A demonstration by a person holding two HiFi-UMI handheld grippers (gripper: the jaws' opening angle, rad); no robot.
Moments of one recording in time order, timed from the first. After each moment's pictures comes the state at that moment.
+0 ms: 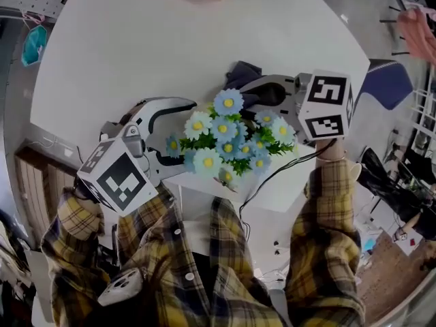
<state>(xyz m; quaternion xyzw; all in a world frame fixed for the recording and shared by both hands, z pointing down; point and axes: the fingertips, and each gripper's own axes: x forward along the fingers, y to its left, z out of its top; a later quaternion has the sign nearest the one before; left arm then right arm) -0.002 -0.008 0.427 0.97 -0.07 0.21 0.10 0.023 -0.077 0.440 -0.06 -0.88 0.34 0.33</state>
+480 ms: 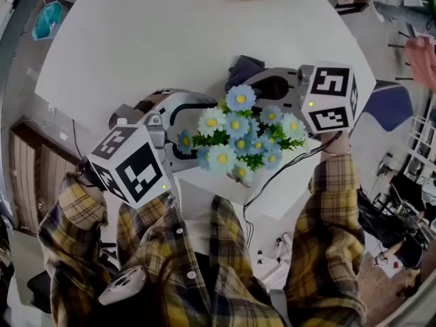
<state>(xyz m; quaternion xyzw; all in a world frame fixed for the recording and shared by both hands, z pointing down) 0.008 -0.001 0.425 0.97 -0.06 0.23 0.07 0.000 -0.076 0.437 -0.13 -0.87 0.30 0.36</state>
